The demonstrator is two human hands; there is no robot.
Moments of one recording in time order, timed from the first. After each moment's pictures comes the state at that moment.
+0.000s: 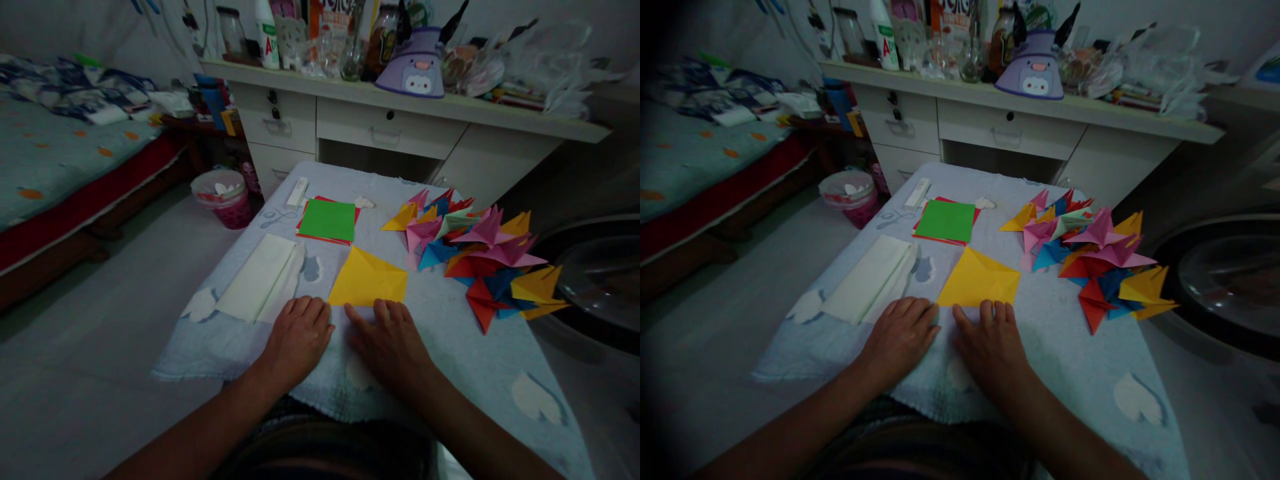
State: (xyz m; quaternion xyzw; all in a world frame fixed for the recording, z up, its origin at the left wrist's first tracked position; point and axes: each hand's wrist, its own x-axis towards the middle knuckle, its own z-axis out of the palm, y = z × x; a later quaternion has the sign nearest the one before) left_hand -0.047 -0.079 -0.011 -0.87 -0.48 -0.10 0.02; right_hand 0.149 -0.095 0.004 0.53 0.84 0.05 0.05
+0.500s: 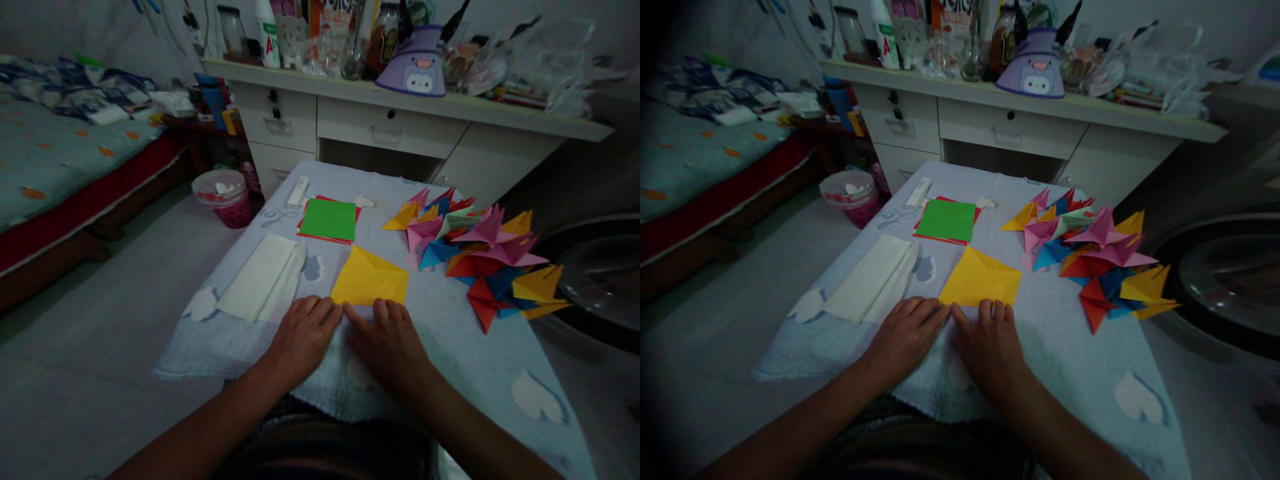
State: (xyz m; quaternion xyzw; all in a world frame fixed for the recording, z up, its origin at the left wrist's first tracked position) left_hand -0.047 -0.078 -0.019 -0.89 -0.44 -0.14 0.00; right_hand 0.141 -0.094 0.010 0.55 0.83 0.04 0.07
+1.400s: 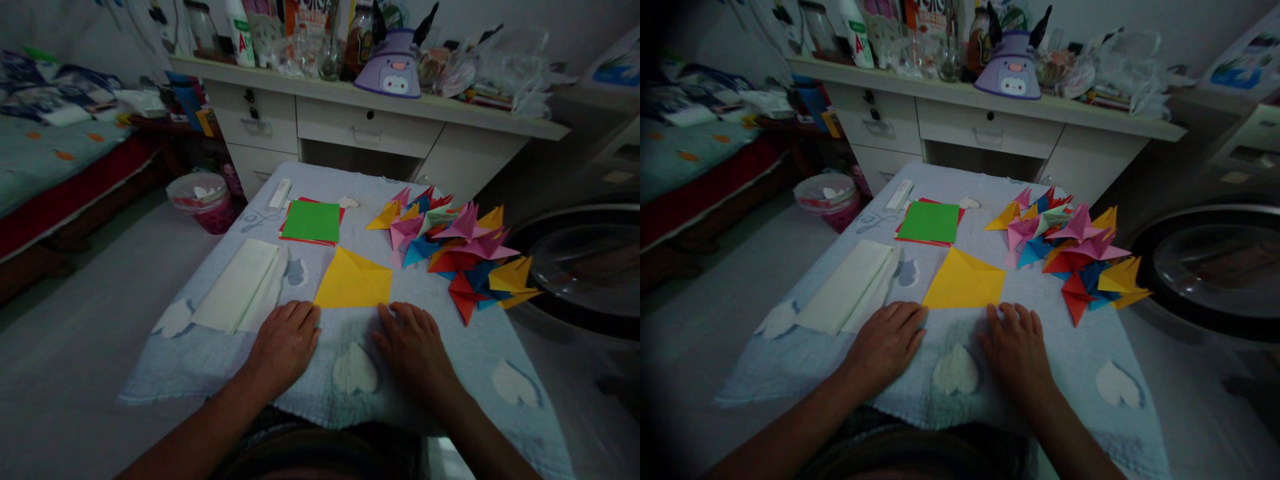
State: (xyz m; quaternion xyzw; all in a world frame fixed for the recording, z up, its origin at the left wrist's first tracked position) left_hand -0.049 -0.076 -0.019 -0.88 -0.45 -0.14 0.00; right_hand 0.201 -0.110 -0.014 0.64 0.77 0.07 -0.04
